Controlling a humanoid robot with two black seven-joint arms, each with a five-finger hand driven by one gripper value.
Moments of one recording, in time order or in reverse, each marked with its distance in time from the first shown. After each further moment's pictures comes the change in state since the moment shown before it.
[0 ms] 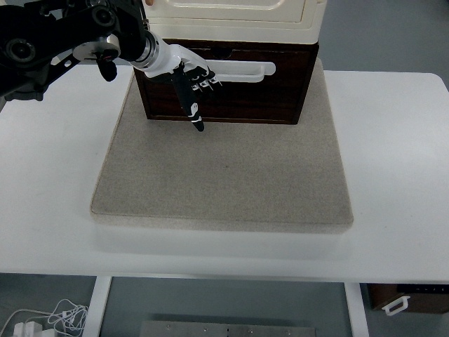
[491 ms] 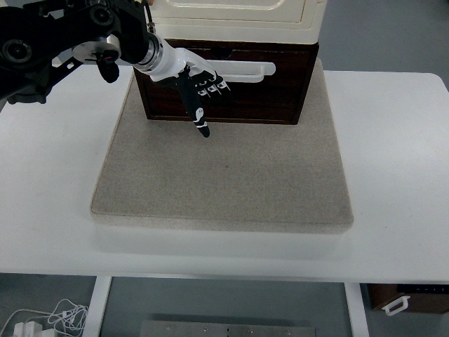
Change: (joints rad) left arm 0.024 -0.002 -0.057 -0.036 -0.014 -0.060 0.000; right arm -0.001 0.000 0.000 0.000 0.000 0.000 0.000
